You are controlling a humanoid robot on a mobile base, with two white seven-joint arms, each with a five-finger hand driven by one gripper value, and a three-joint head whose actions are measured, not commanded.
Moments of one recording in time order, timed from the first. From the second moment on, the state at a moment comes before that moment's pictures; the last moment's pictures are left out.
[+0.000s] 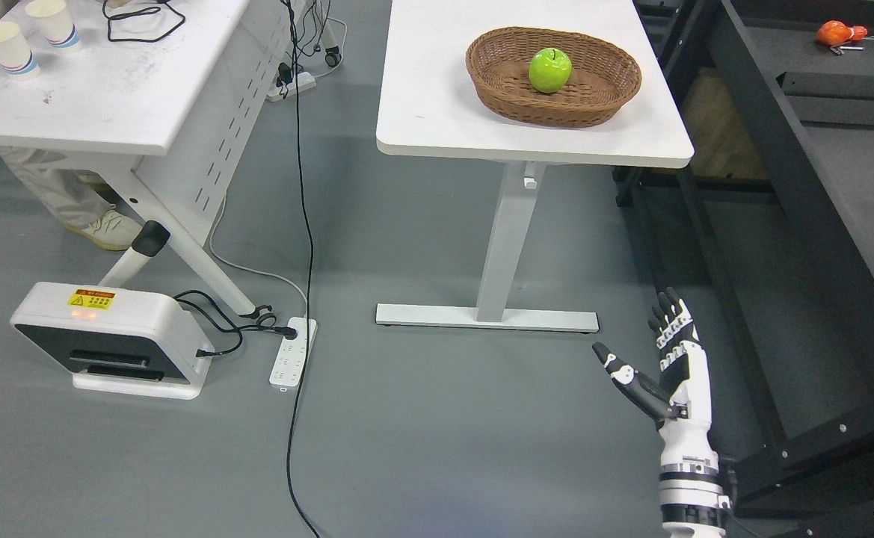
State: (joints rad) left arm -0.09 0.00 0.09 -0.04 -0.07 0.00 -0.16; right arm 0.24 0.00 -0.01 -1.72 0.00 -0.21 -0.04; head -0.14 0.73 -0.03
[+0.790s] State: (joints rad) left arm -0.09 0.00 0.09 -0.04 -0.07 0.00 -0.16; right arm 0.22 0.00 -0.05 -1.72 -0.02 -0.23 -0.05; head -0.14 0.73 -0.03
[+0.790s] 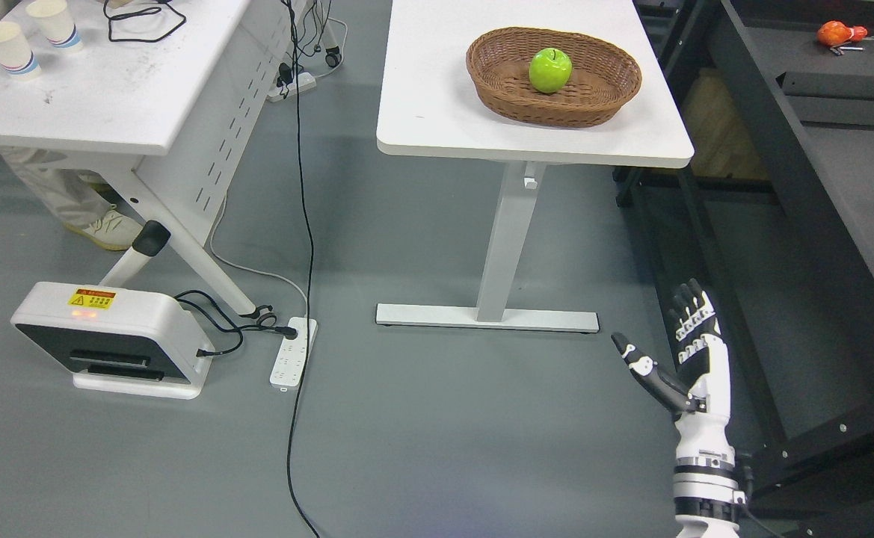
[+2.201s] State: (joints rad) left arm -0.09 0.00 0.09 -0.04 -0.07 0.00 -0.16; right arm 0.16 -0.06 -0.14 -1.72 0.68 -0.24 -0.22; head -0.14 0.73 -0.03
